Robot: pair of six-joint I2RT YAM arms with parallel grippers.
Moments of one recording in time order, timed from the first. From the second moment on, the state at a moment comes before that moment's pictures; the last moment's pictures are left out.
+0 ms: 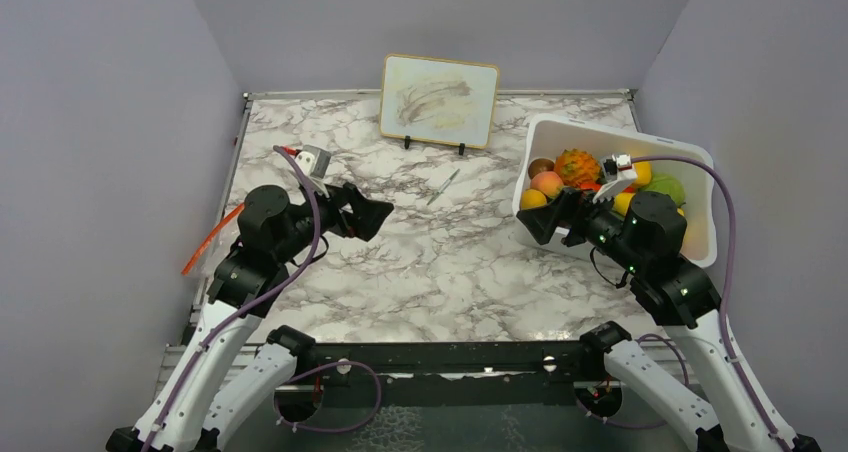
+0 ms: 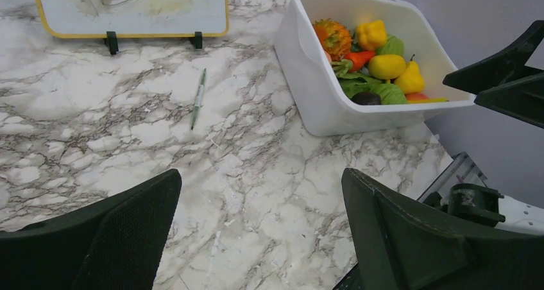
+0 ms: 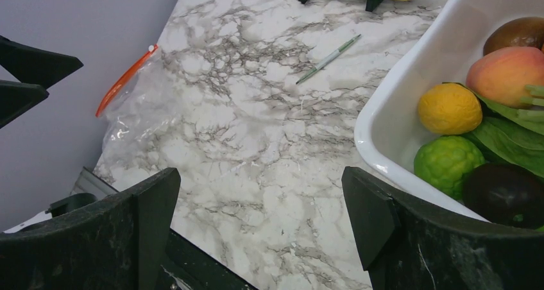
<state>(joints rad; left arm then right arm) -0.42 0.68 0.87 -0.35 0.30 -0.39 0.42 0.63 0.92 -0.55 -0.16 0.45</state>
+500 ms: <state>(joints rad) -0.42 0.67 0.85 -0.35 0.22 -0.39 0.42 0.64 0.92 -0.55 -0.17 0.46</state>
